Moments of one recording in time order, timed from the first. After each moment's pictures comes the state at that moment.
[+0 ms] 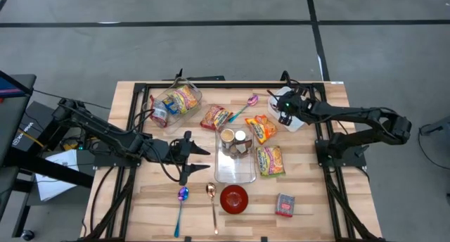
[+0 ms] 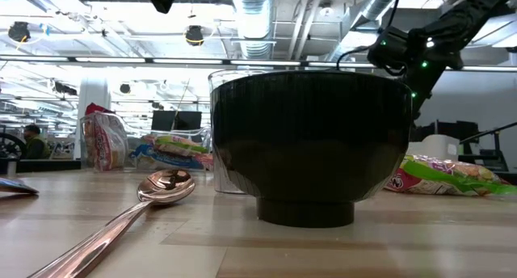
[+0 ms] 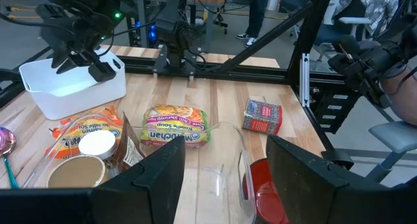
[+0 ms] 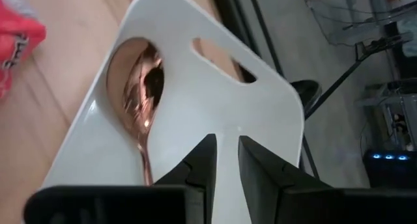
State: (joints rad) left arm -0.40 1.15 0.76 0.12 -0.37 -0.19; right arm -0.55 1.21 0.54 -0.24 0.55 -0.40
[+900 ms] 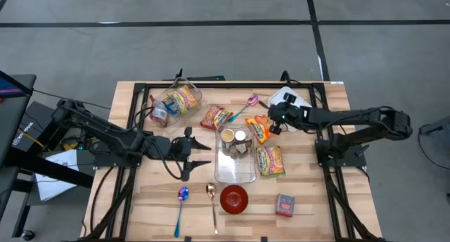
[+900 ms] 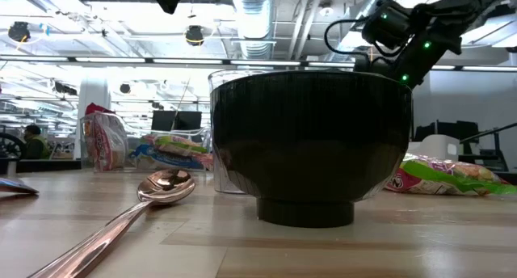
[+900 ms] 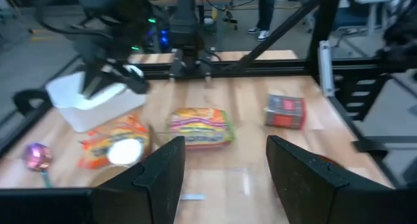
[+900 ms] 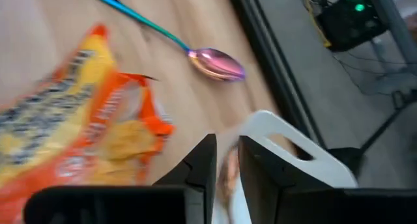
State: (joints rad) left arm -0.34 1.16 0.76 0.11 -0.37 -0.06; right arm -0.29 1.21 0.58 -0.21 0.52 -0.23
